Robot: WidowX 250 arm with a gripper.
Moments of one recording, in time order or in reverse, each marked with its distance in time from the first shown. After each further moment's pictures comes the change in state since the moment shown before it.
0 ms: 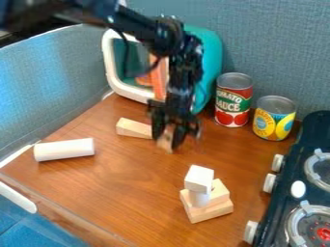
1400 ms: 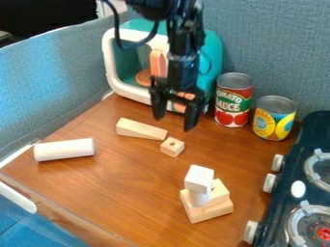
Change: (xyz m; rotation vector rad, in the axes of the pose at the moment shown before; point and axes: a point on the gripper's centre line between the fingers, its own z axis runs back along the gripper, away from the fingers) arm -0.008 -0.010 0.058 -0.130 0.002 -0.043
